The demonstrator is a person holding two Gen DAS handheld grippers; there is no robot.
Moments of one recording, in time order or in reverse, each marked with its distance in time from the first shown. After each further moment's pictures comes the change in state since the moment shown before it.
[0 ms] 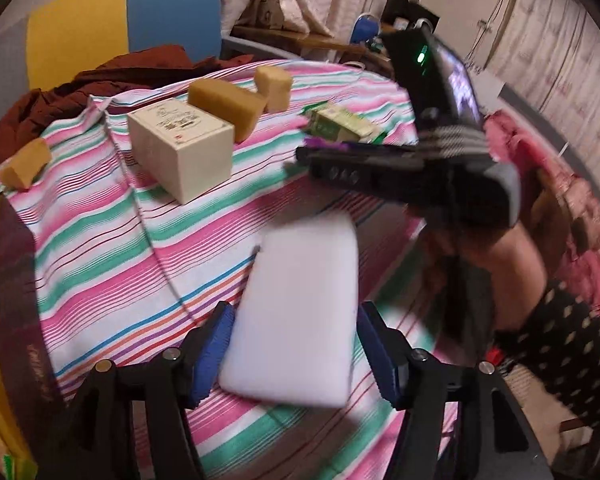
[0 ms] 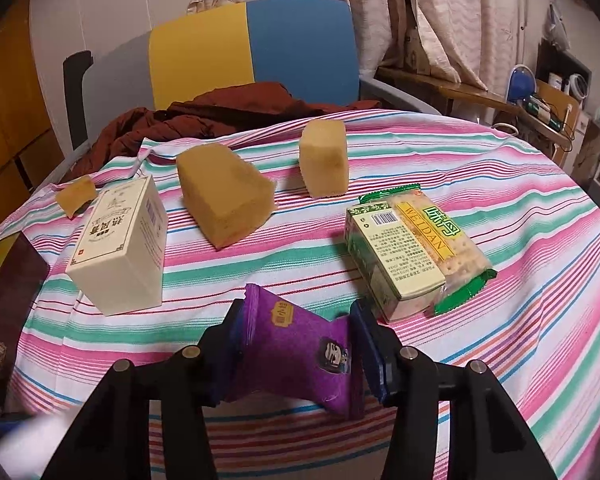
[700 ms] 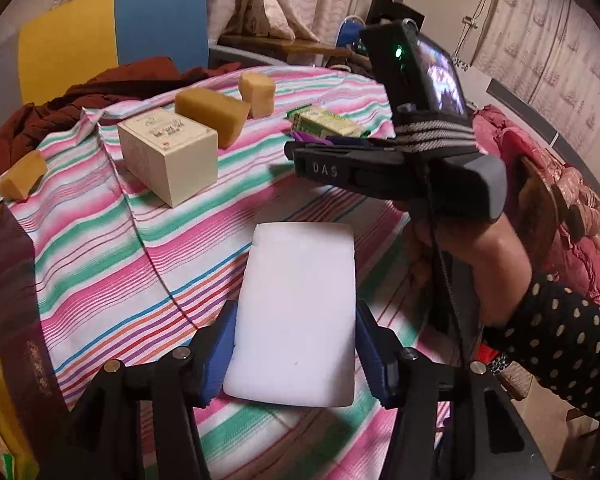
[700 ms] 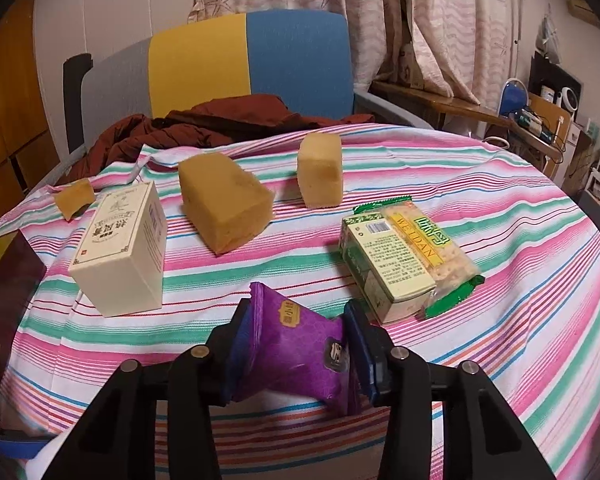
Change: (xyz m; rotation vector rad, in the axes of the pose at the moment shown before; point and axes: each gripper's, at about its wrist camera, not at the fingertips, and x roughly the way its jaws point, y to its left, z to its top) left arm -0.013 -0.012 -0.012 0.058 -0.037 0.003; right arm -0.011 0.003 -0.003 -0.004 -0.061 -0.030
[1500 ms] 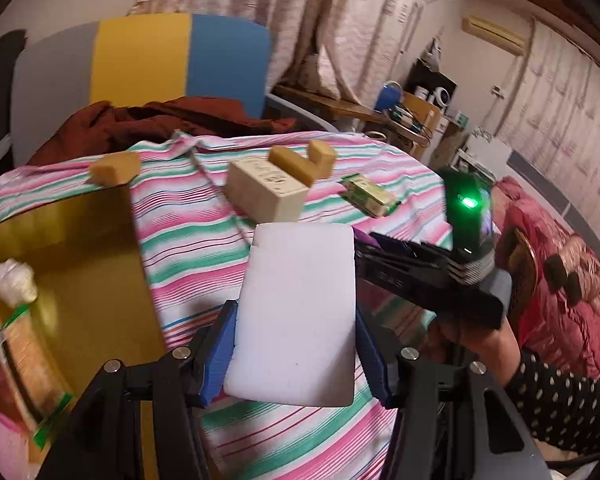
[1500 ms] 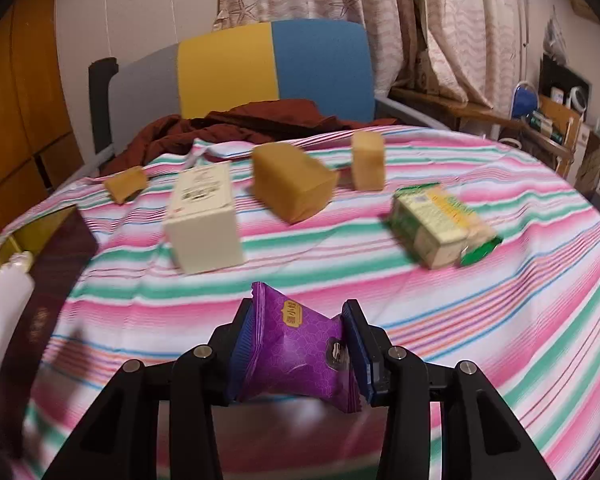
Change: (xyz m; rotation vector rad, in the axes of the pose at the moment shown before) left arm -0.088 0.055 -0.033 -0.180 -0.198 0.047; right arm -0.044 0.047 -0.036 0.018 -0.013 0.100
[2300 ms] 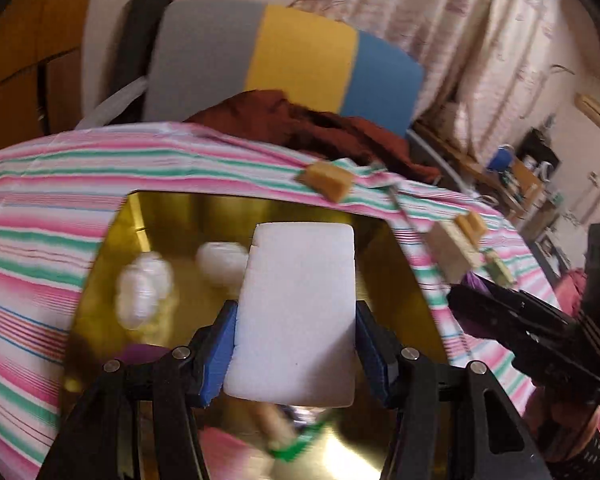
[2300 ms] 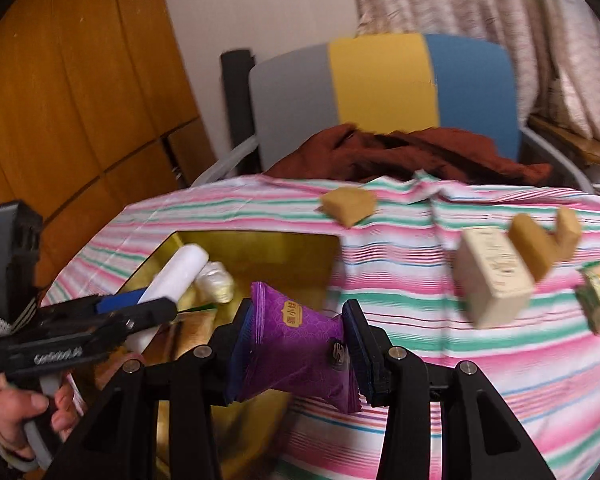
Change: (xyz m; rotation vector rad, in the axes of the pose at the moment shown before) left arm -0.068 0.180 0.004 -0.332 -0.031 0.292; right arm -0.029 0.201 0.041 -0.182 0.063 0.390
